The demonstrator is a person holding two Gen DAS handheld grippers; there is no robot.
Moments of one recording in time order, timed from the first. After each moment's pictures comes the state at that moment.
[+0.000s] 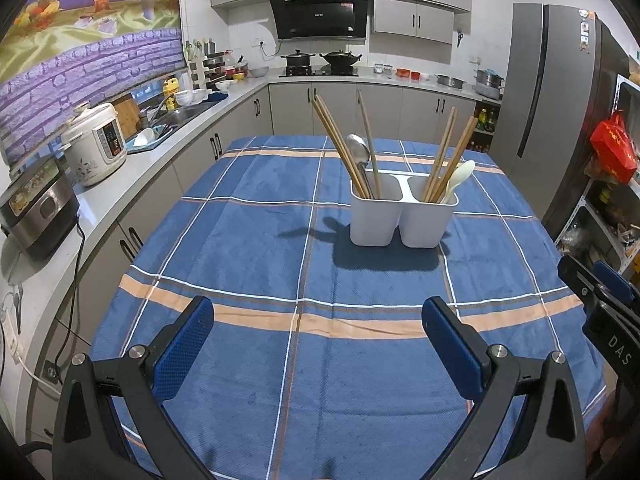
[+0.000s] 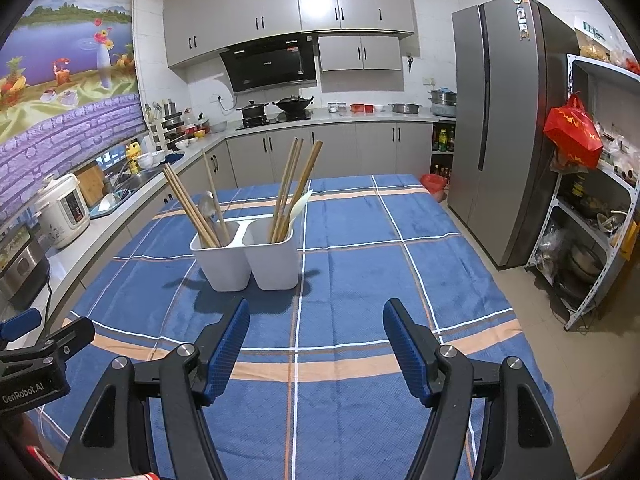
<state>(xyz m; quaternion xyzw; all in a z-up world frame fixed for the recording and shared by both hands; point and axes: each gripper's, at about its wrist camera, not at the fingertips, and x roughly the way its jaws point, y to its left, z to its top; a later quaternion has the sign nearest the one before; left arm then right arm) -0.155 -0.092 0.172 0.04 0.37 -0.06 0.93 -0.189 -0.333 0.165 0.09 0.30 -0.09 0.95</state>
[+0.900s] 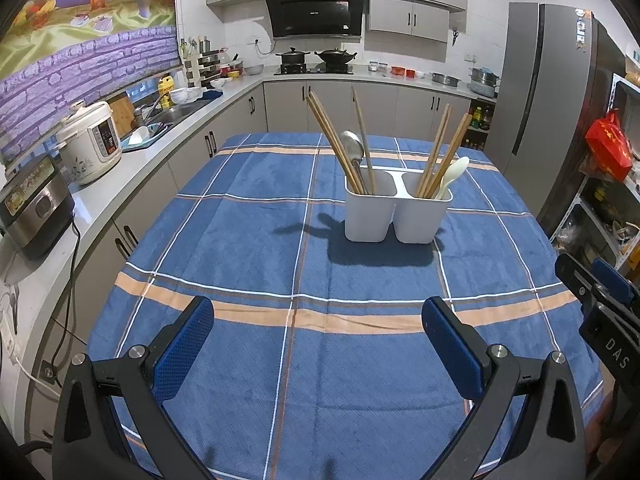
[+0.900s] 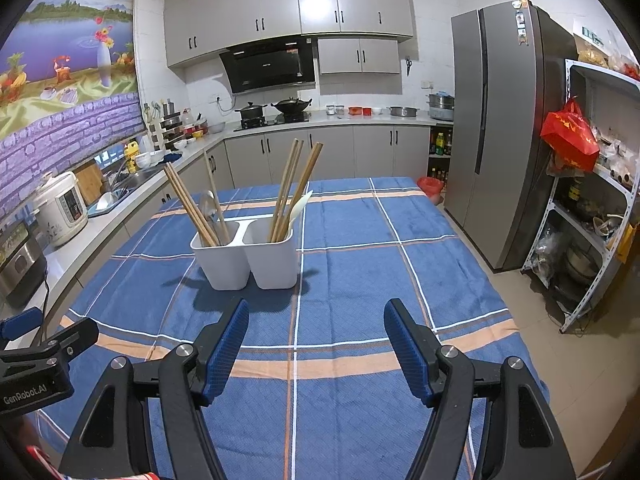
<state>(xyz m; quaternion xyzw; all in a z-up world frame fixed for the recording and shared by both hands) -0.158 -0.093 0.165 0.04 0.37 -0.07 0.93 -0.197 -0.327 0.165 0.08 0.29 -0.10 0.95</state>
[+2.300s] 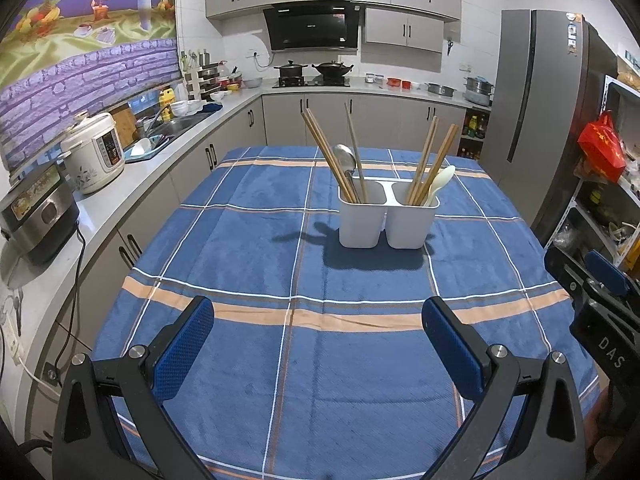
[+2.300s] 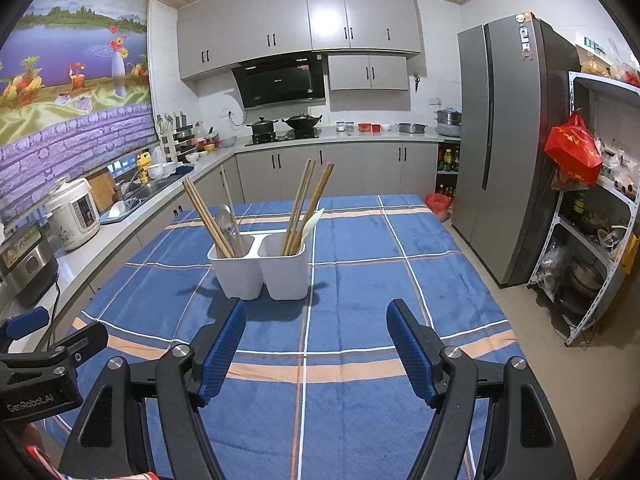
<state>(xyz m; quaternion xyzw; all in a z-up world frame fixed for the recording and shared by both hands) -0.185 -0.090 0.183 0.04 0.35 -0.07 0.93 -0.217 -0.321 0.180 0.07 0.26 -0.08 0.96</state>
